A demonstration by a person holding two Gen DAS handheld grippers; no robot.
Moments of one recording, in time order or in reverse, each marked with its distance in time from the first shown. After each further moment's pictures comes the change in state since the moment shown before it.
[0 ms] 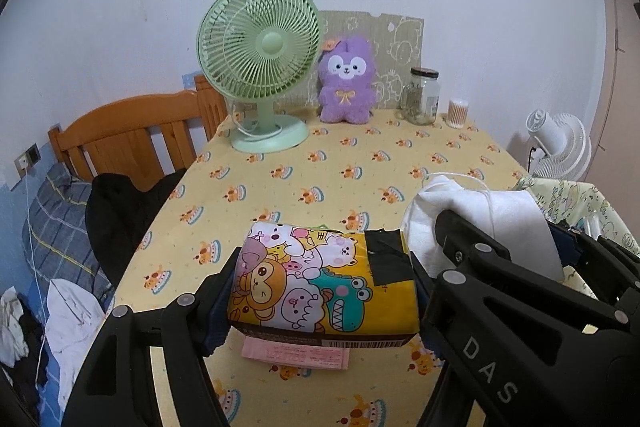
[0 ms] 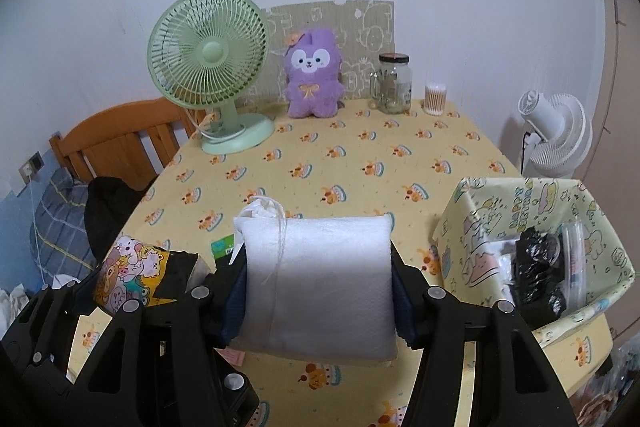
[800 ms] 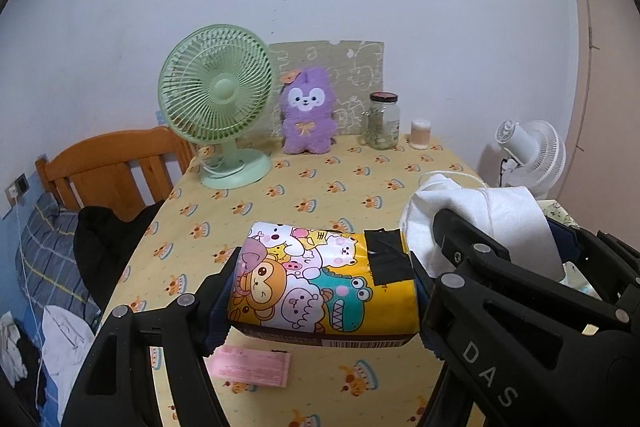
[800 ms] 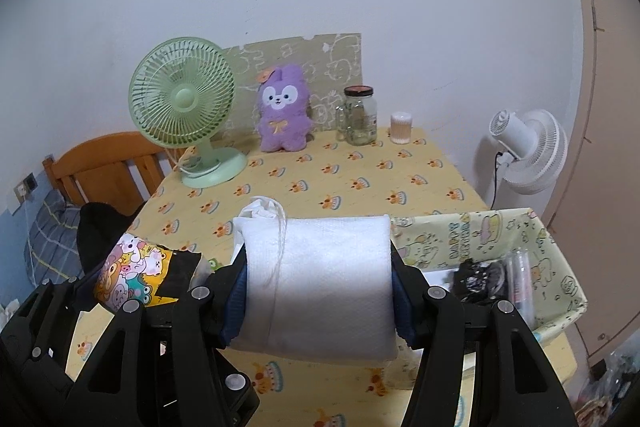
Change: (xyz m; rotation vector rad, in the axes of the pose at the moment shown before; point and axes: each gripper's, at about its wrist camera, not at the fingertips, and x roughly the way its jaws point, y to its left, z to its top) left arm -0.027 -0.055 0.024 0.057 -0.070 -0.055; right arm -0.041 -0.053 0.020 0.021 -0.084 -0.040
